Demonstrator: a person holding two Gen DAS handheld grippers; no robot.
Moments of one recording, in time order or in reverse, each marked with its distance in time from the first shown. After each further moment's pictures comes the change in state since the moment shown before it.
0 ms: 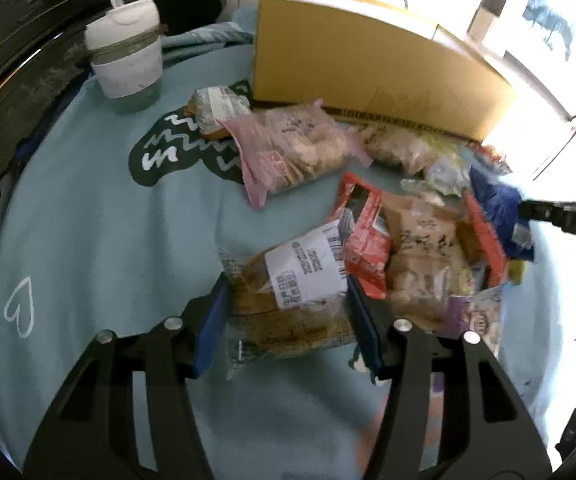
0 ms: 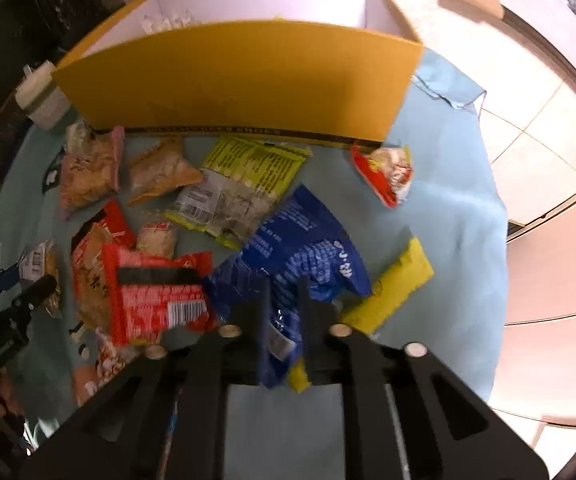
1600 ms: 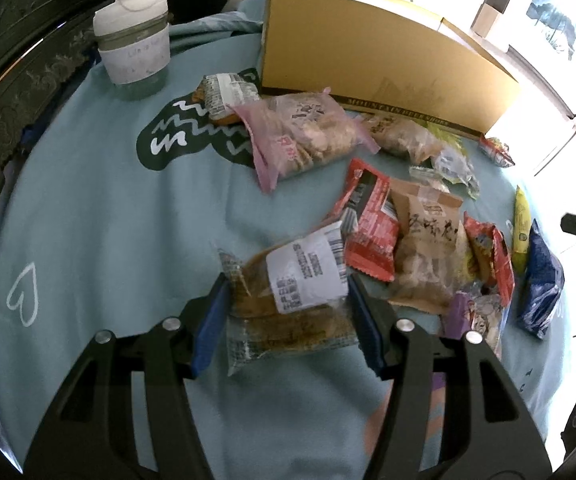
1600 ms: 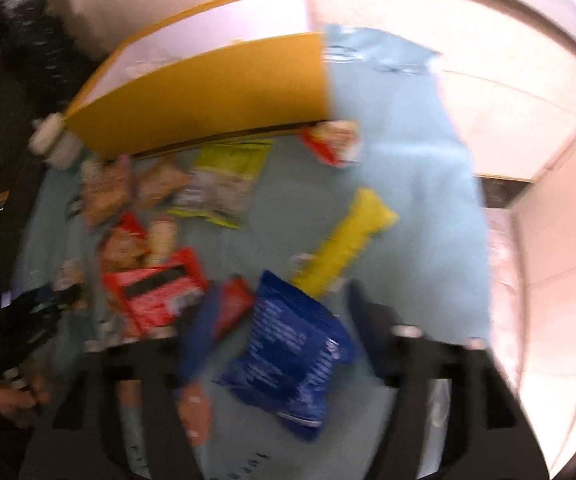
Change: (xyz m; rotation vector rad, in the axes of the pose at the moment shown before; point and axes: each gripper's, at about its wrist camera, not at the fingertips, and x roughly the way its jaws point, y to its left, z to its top) left arm 0.003 0.009 -0.005 -0.011 0.042 0.008; right arm -0.034 -0.039 -0.035 0.161 -0.049 0.002
